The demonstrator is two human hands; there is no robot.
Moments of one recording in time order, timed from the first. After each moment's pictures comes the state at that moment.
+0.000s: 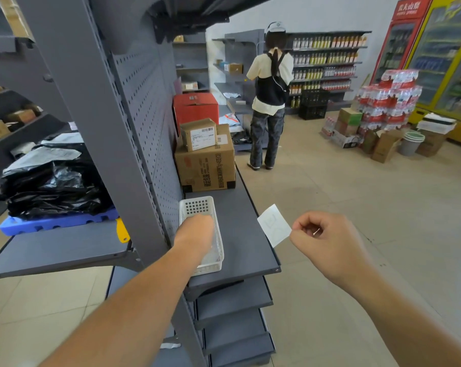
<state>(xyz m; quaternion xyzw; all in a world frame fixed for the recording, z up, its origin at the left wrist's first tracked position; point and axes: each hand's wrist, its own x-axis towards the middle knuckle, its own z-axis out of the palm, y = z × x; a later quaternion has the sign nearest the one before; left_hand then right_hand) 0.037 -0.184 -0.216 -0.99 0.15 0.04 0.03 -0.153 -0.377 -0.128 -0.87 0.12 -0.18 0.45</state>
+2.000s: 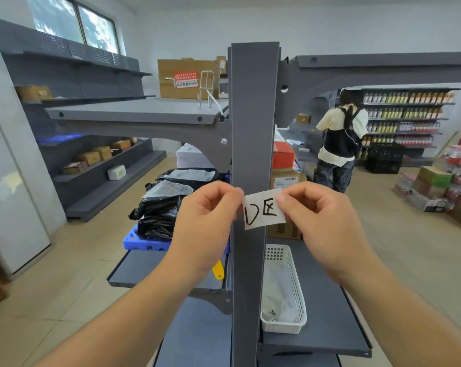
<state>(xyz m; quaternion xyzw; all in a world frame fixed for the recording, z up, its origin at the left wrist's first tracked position) -0.053 -0.024 -0.023 -0.70 0.13 -0.18 -0.68 -0.060 -0.202 -0.023 -0.77 -0.14 -0.23 0.59</state>
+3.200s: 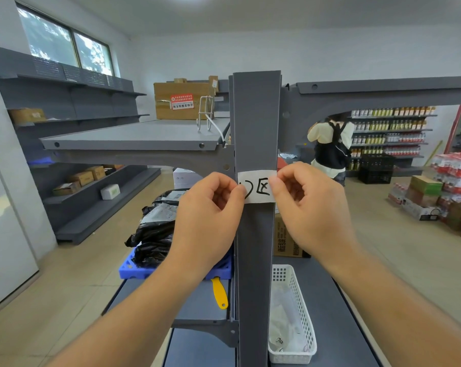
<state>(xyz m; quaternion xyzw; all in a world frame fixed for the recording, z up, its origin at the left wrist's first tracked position) -0.011 -0.017 0.000 -0.78 0.15 -0.31 -0.53 -0.012 -0.187 0.004 -0.80 -0.17 -0.48 0.33</state>
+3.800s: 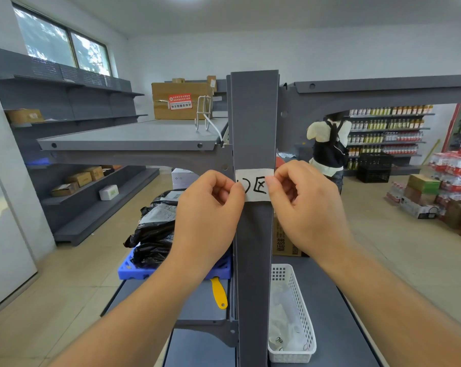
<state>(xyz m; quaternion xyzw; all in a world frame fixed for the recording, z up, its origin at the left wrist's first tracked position) -0.009 -0.020 0.004 -0.78 0.12 -0.31 -0.53 -0.006 -0.185 0.003 -0.81 -0.17 -0.49 0.29</state>
